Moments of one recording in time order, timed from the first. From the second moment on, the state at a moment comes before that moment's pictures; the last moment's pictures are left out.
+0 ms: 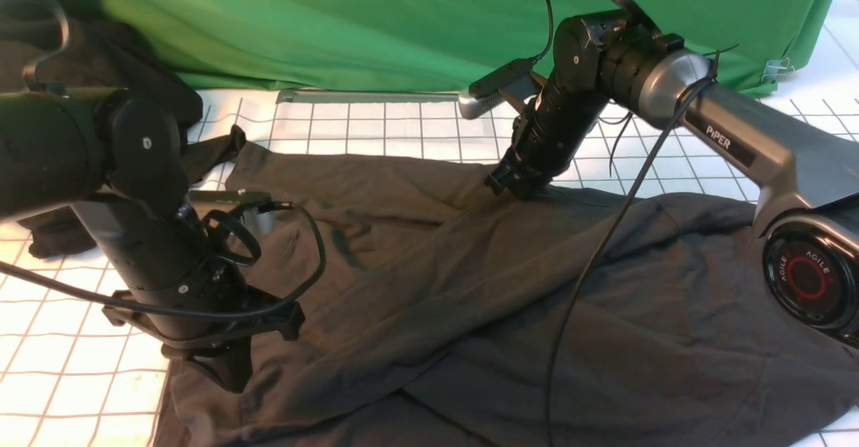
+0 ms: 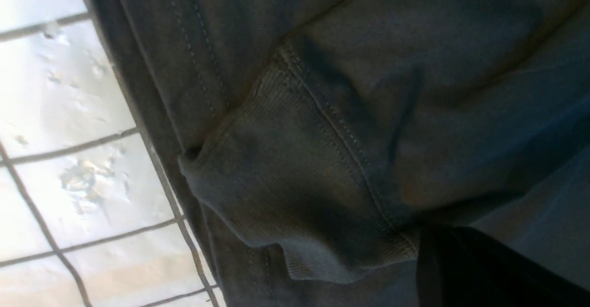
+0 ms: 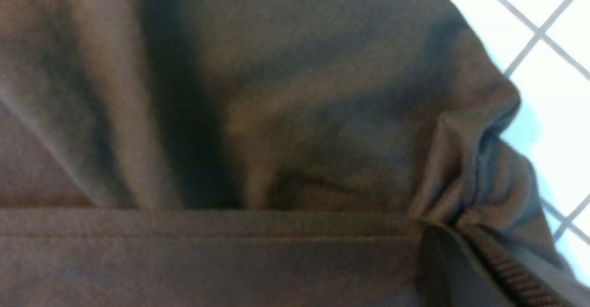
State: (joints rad) right arm 0.42 2.44 -2.21 0.09 1.02 -0.28; left arm -0.29 1.61 -1.04 -0.14 1.02 -0.05
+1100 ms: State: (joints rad) right arm 0.36 2.30 -2.26 -0.02 1.12 -0.24; left arm -0.29 1.61 -1.04 -0.12 1.10 -0.05
